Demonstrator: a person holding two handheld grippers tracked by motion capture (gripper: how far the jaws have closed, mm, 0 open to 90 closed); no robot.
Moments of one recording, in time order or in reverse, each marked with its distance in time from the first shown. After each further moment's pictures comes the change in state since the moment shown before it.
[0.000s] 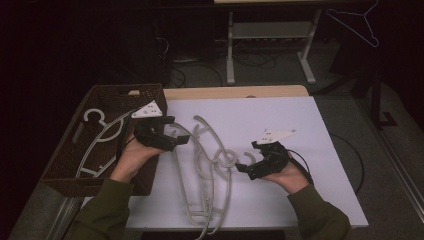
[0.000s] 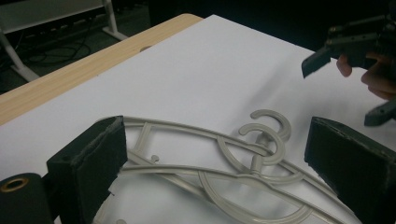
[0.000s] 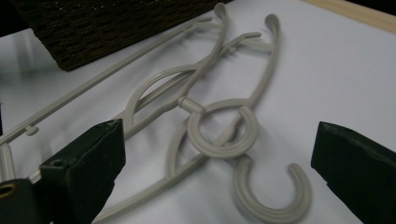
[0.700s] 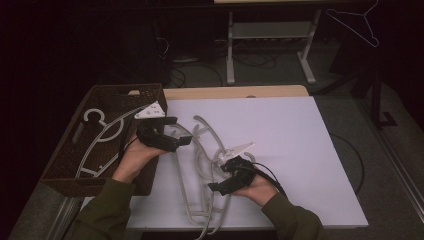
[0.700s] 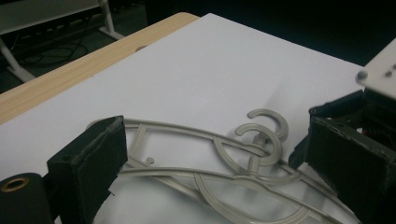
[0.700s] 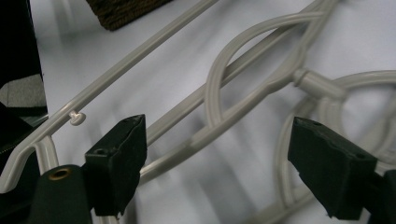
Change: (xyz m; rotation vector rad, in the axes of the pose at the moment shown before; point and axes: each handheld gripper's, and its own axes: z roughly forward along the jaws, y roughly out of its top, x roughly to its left) left arm -0.003 0.001 0.004 0.010 -0.009 0.015; right arm 0.052 -0.004 0.069 0.186 0.157 0.027
